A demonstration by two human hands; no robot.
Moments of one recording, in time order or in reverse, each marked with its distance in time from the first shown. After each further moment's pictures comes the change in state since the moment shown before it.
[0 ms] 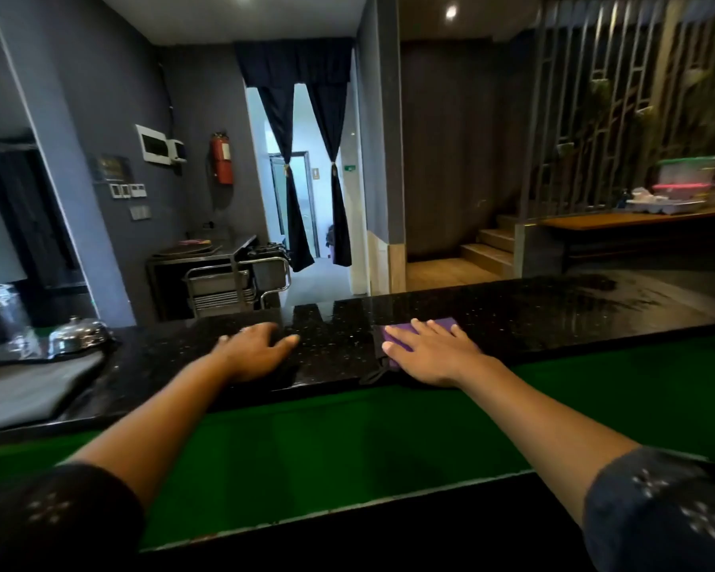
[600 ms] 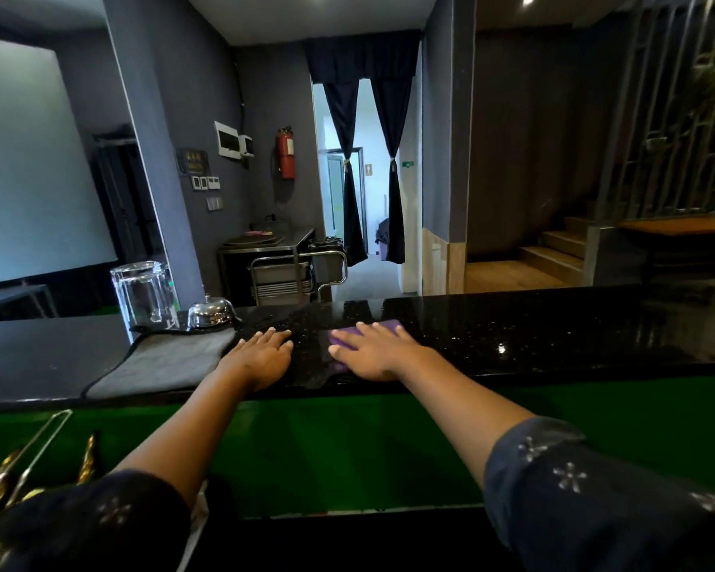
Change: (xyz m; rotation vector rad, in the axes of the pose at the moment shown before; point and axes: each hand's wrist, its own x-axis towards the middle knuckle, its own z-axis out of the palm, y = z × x) left_hand -0.027 -0.160 -0.014 -0.018 -0.067 -0.138; right_hand 0.047 -0.233 0.035 0.009 -0.097 -0.283
